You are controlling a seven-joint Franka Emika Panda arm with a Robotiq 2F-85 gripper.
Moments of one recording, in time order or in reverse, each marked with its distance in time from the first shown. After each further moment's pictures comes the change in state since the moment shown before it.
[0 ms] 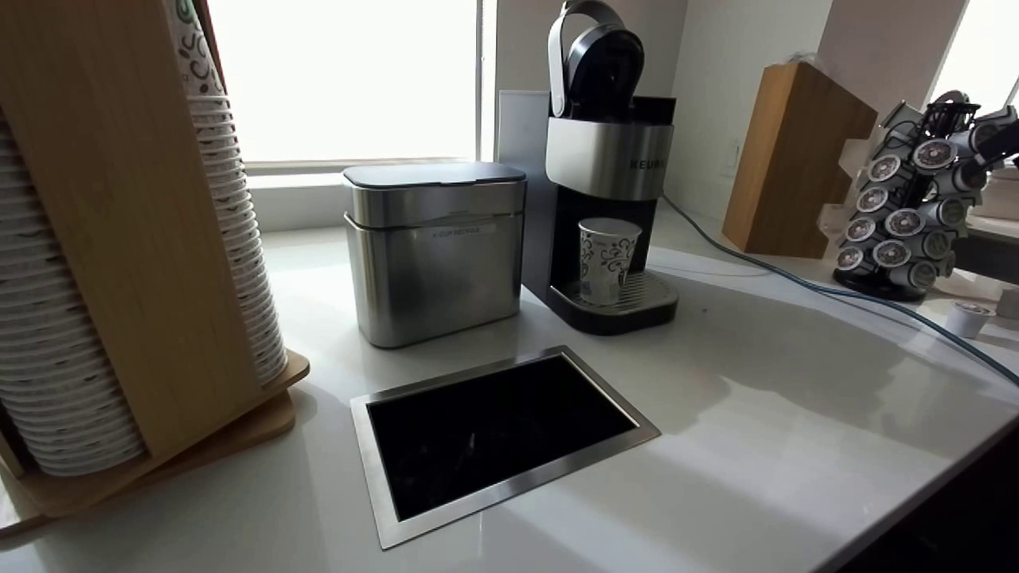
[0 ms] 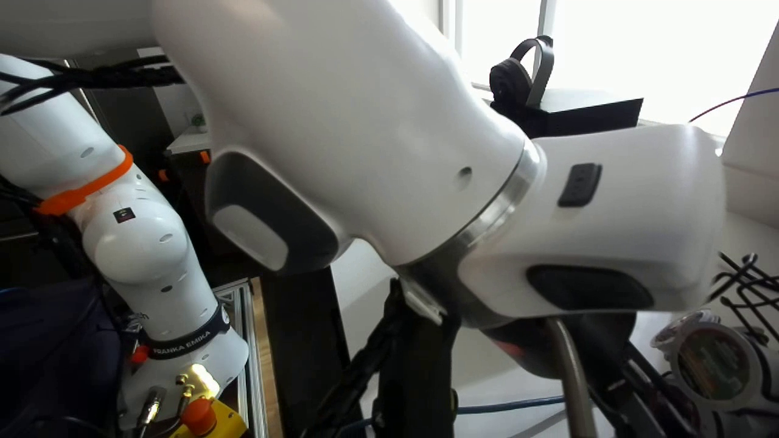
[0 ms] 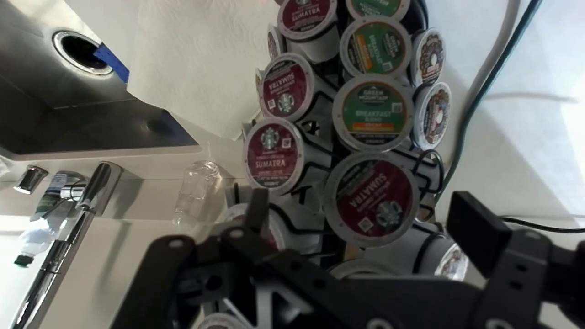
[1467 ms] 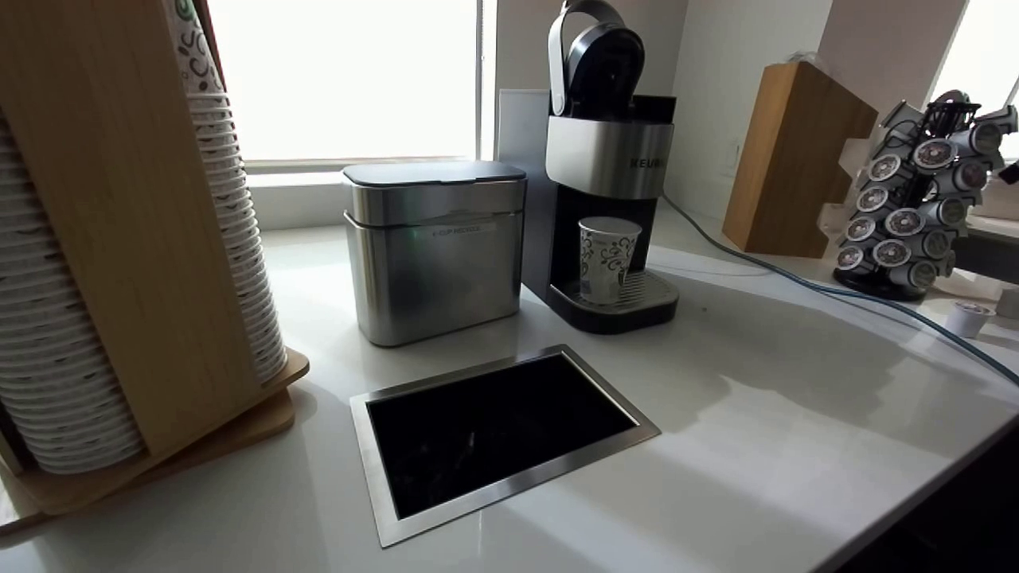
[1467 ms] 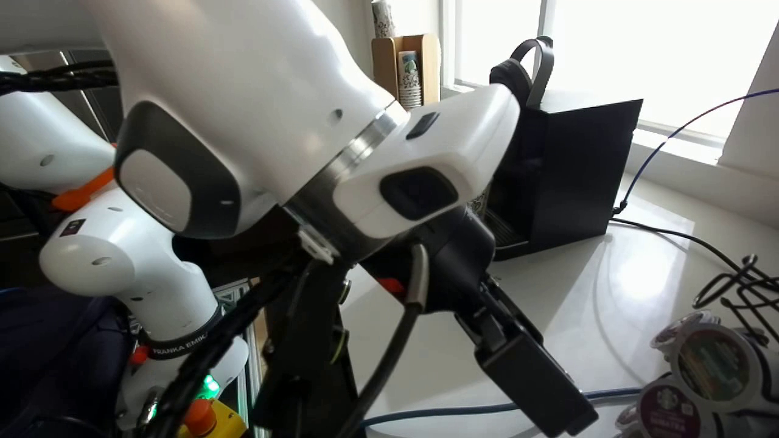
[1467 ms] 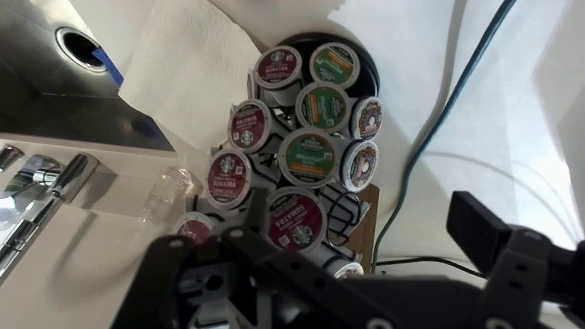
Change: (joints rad) arm -0.544 -0.148 0.514 -0.193 -0.201 -0.075 0.011
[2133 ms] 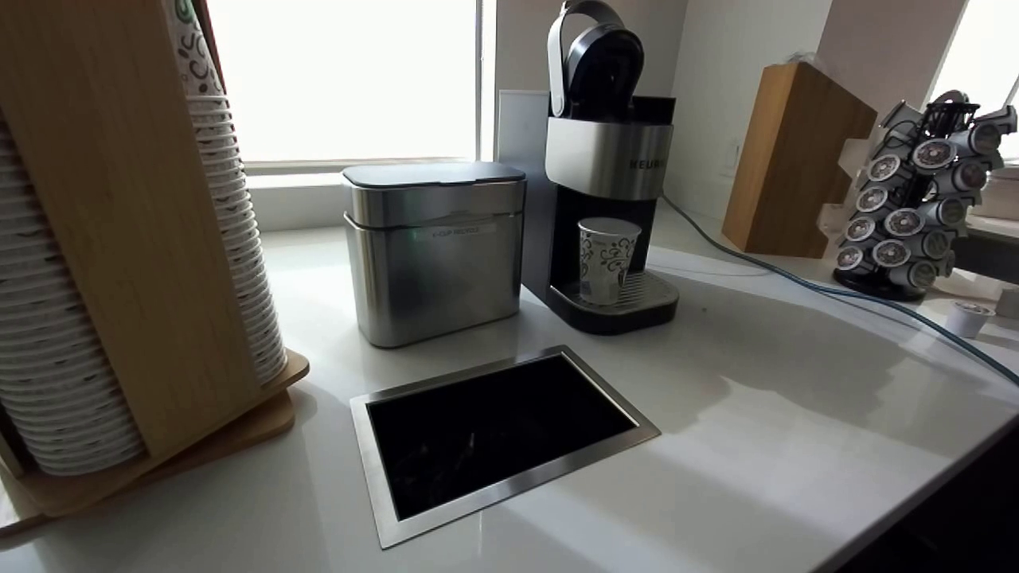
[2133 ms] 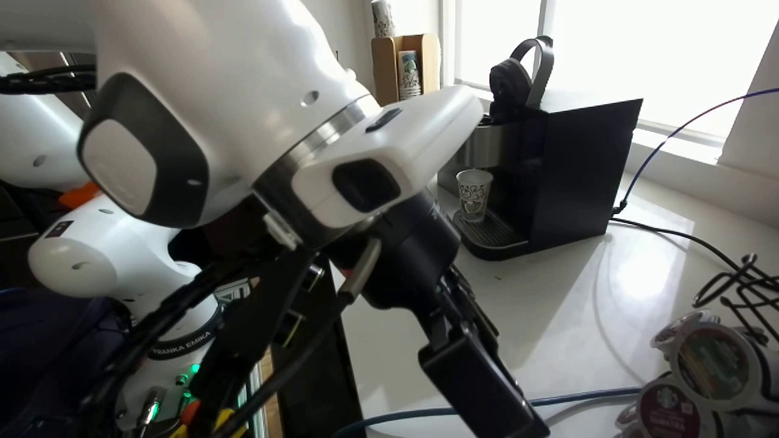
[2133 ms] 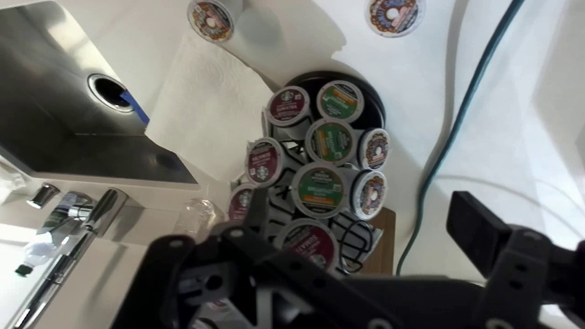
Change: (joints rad) arm -0.161 -0.032 0.124 -0.032 -0.127 -0.064 0.167
